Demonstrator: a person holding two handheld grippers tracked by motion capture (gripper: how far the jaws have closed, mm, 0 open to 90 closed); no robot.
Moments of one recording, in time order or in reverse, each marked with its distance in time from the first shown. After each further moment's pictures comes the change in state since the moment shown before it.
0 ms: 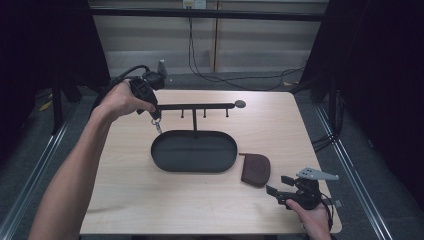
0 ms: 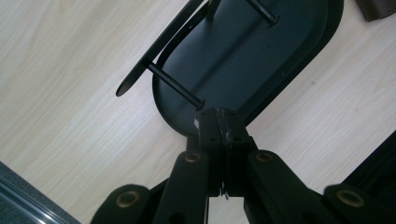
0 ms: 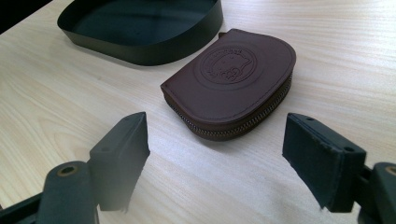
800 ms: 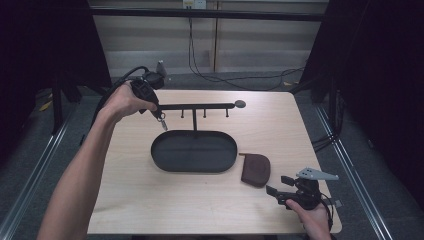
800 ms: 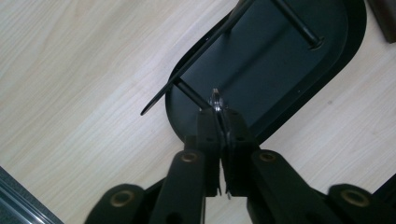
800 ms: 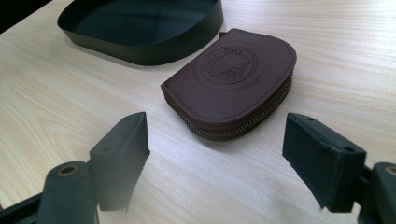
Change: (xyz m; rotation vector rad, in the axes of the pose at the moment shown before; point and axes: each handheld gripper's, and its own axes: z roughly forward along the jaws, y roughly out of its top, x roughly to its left) left arm 0.013 -0.002 0.013 -0.047 0.023 -0.044; right arm 0.000 0.000 0.000 0.001 -0.001 0.002
